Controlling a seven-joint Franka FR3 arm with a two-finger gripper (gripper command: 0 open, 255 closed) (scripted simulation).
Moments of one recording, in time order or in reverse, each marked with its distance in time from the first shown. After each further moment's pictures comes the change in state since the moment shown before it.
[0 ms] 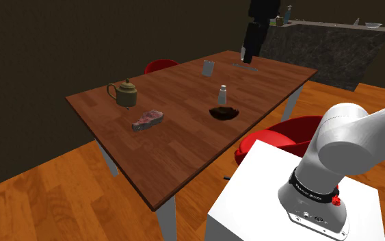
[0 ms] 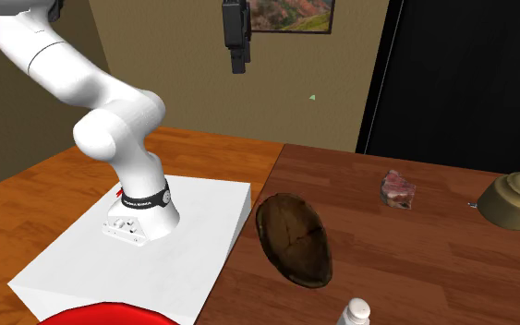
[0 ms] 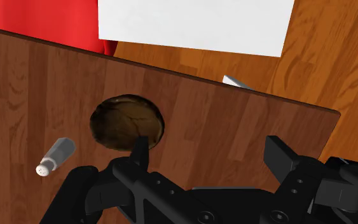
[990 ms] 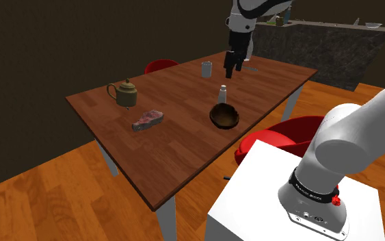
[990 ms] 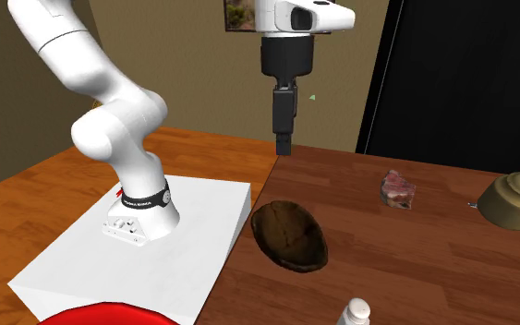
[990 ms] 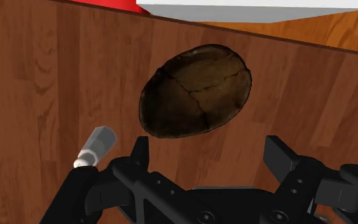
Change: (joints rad) arm -0.066 0.293 -0.131 -0.057 -0.105 0.363 -0.081
